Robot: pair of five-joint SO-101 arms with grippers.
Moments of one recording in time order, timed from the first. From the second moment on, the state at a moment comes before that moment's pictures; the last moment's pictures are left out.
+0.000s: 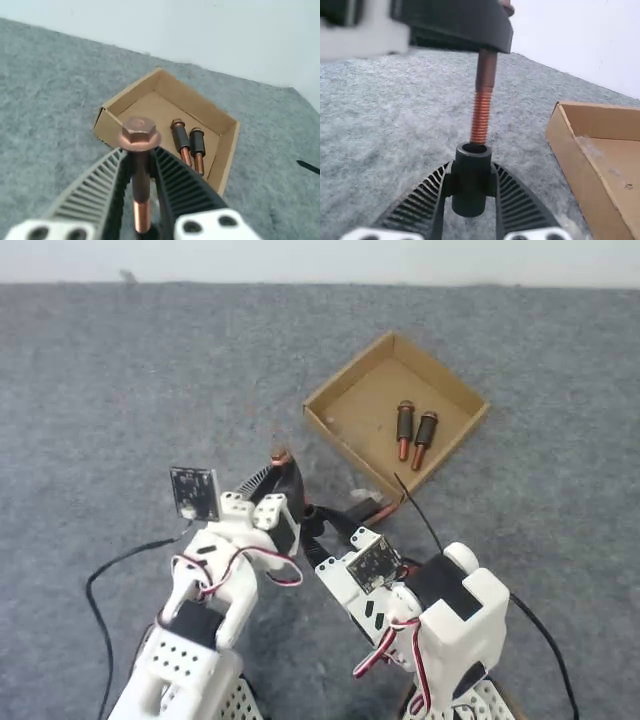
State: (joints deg) left arm 15.8 -79.8 95.3 14.1 28.2; right arm -41.8 17.1 91.6 -89.3 6.5
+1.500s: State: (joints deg) left arm 18.2 -73.2 96.8 5.7 24.6; right arm -40.8 17.1 91.5 -88.7 6.5
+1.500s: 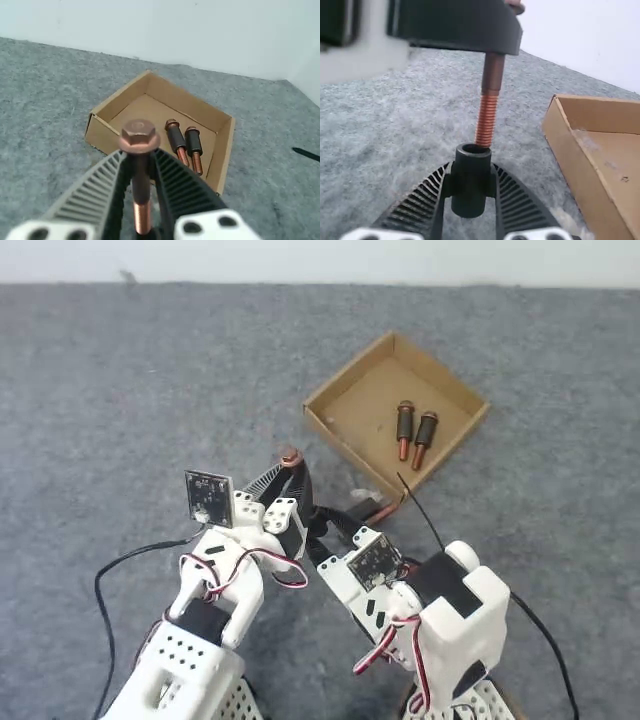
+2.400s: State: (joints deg) left arm 19.2 -72.9 95.9 8.2 24.5; right arm -39.9 17.1 91.4 -88.7 6.5
